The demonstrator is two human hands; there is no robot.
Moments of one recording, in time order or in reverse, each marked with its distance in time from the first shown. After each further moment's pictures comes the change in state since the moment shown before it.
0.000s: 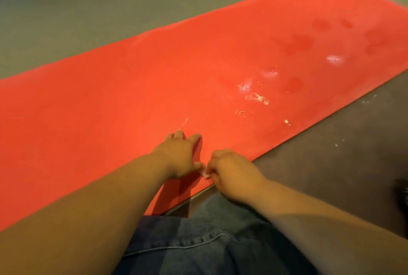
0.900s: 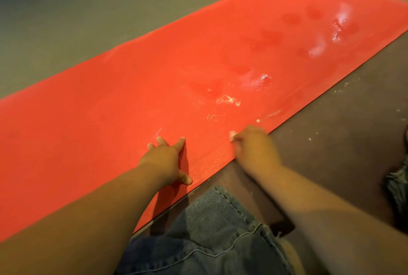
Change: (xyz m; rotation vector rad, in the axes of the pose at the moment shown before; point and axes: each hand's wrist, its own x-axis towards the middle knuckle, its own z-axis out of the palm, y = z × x) left_hand 0.028 0.038 -0.004 0.034 -0.121 -0.172; right_hand -0.018 0.099 -0.029 0.041 0.372 0.473
